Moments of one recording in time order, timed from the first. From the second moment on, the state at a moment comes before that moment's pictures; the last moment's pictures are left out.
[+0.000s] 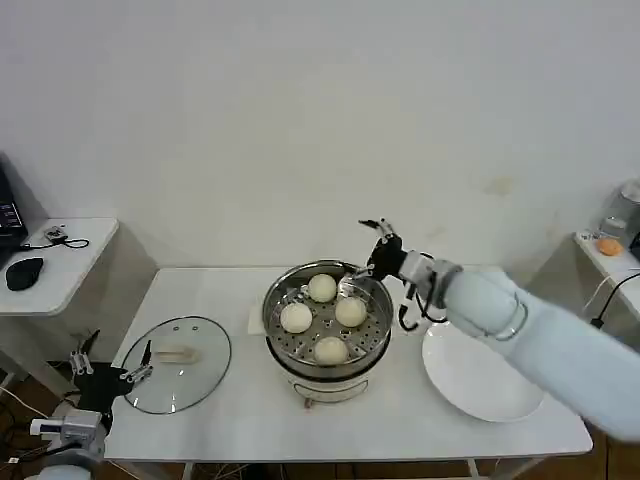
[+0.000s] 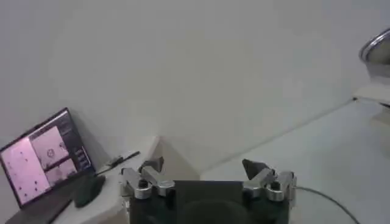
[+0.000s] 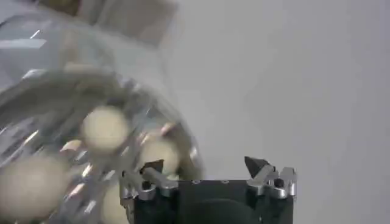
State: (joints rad) left arm 1.61 -1.18 -0.82 -2.11 0.01 0.22 -0.01; right arm -0.40 0.71 -0.29 1.90 0.30 -0.27 -0.08
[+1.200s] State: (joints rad) left arm 1.56 -1.11 -0.64 -1.83 0.98 0.03 -0.08; right arm -1.59 1.25 0.91 2.10 0.30 0.05 -0.09
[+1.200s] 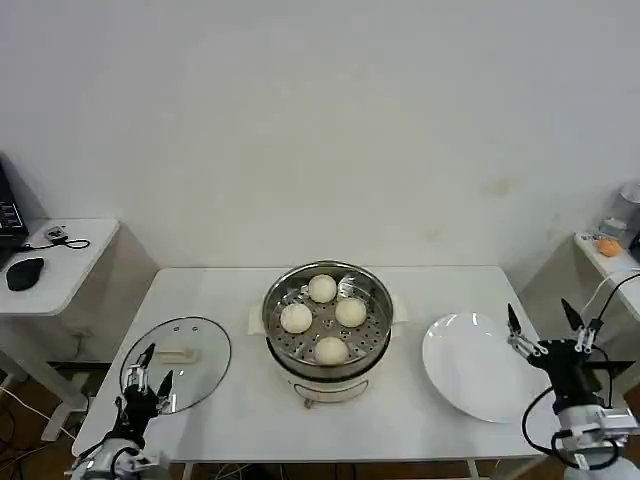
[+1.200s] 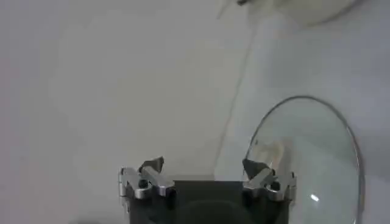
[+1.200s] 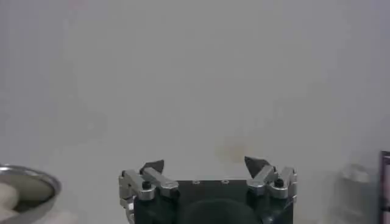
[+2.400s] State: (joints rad) left arm 1.22 -1.03 -0.50 -1.45 1.10 0.01 -0.06; right arm -1.70 1.34 0.95 2.19 0.31 0.06 -0.09
